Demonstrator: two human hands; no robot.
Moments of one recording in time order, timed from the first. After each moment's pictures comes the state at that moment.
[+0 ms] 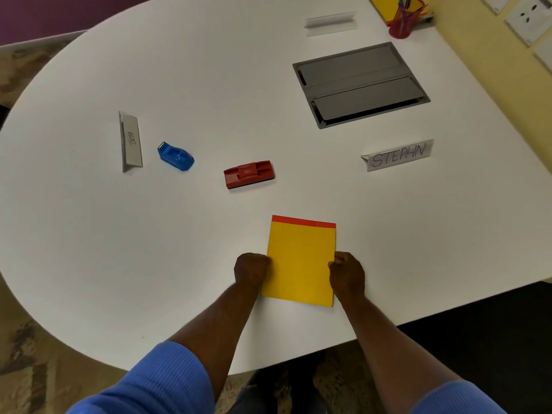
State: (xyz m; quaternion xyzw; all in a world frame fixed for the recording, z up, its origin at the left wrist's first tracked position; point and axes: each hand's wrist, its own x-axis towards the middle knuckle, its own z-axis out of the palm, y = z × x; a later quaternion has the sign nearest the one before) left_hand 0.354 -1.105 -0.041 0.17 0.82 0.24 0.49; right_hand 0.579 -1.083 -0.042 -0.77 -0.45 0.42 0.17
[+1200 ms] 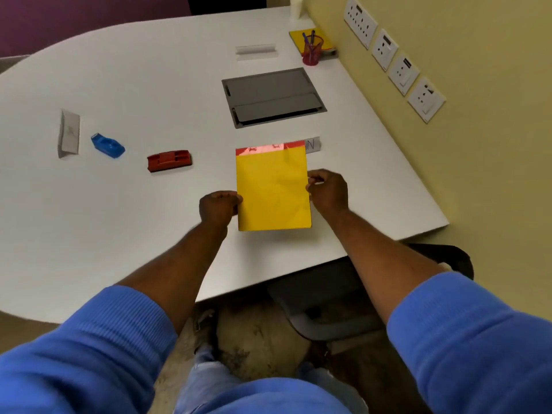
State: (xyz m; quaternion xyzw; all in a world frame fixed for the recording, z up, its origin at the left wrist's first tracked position) left_hand 0.577 -1.093 0.108 0.17 0.70 0.51 0.47; right_hand 0.810 -1.019 0.124 -0.64 -0.58 0.39 0.33
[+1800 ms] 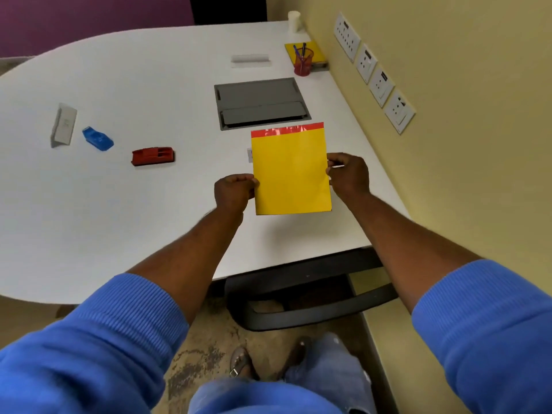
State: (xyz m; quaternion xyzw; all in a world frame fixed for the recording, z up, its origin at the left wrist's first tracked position) left_hand 0.715 -1.070 0.147 0.19 0.66 0.57 0.45; right_hand 0.946 -0.979 0.167 -0.60 -0.61 0.38 0.36
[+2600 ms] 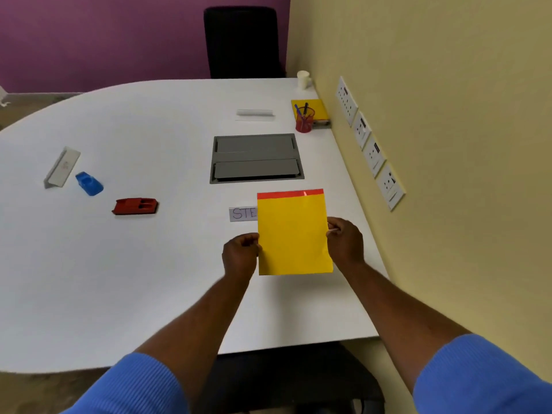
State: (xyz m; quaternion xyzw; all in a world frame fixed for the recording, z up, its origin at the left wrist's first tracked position) left_hand 0.802 -0.958 0.105 0.19 0.74 0.52 0.38; right_hand 1.013 -0.847 0.128 -0.60 -0.68 0.31 0.29
